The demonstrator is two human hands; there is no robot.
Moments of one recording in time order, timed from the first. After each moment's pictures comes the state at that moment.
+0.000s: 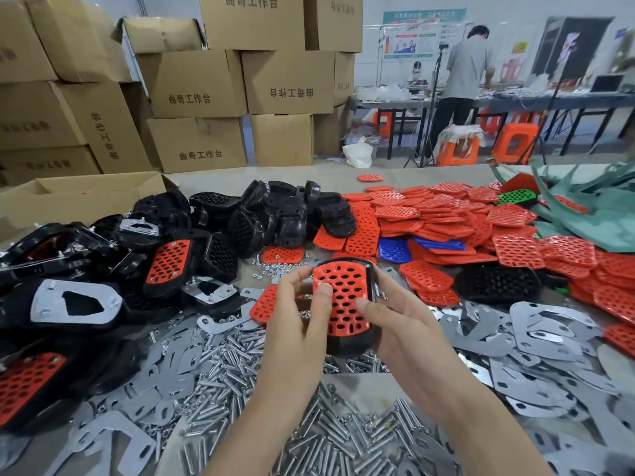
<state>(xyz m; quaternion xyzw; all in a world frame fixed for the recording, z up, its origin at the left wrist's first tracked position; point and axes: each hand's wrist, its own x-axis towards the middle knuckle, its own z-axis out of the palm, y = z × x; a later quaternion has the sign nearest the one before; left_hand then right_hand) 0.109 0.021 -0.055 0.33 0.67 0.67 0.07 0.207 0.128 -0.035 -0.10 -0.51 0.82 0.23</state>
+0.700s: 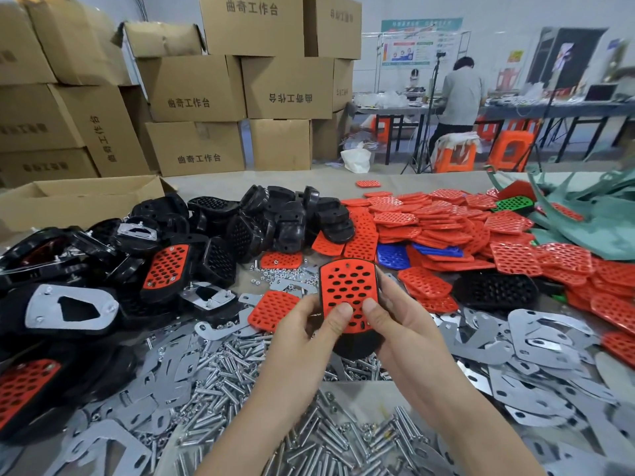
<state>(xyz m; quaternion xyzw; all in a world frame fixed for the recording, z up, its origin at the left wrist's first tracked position) 0.112 0.019 -0.046 0.34 0.63 0.67 0.20 0.201 0.132 -0.045 -0.10 -0.56 0.77 0.29</state>
